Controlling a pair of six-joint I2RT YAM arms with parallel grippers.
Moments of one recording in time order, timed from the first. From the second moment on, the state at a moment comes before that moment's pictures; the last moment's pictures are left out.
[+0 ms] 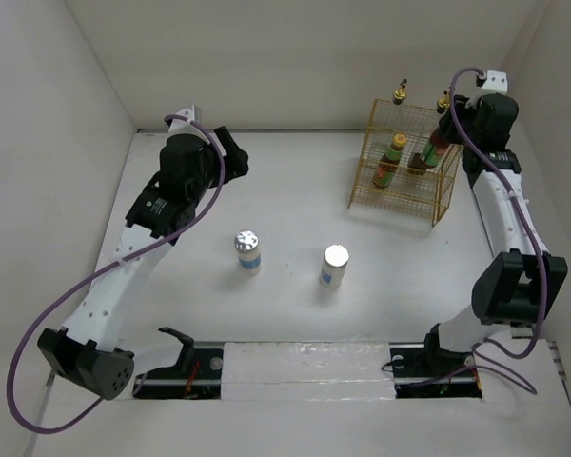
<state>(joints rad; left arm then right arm) -0.42 1.18 1.33 -0.48 -0.19 -0.56 -0.12 1.55 1.49 -0.16 -0.04 0.09</state>
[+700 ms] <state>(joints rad) -0.42 1.18 1.28 -0.46 -0.19 -0.56 -0.10 1.63 1.26 -0.05 -0.03 0.10</state>
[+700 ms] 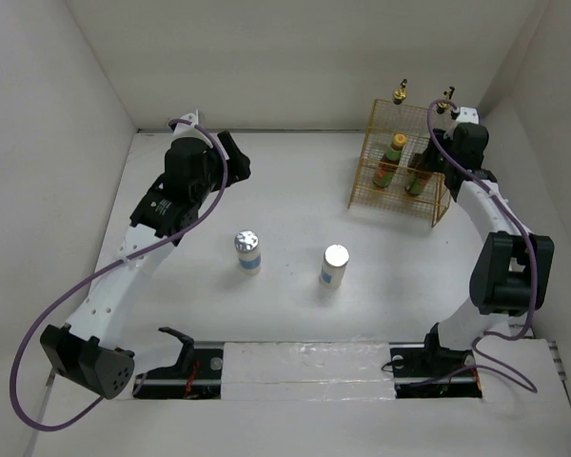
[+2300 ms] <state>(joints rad) -0.42 1.03 1.34 -0.60 -0.27 -0.60 0.96 1.91 1.31 0.09 -0.16 0.05</state>
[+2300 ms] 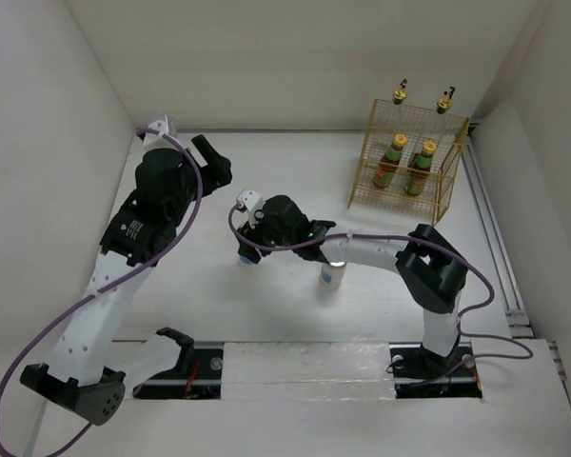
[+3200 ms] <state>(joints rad) -0.44 1.17 1.20 -0.40 -0.10 -0.64 0.16 1.43 1.37 -0.25 -0.10 0.08</state>
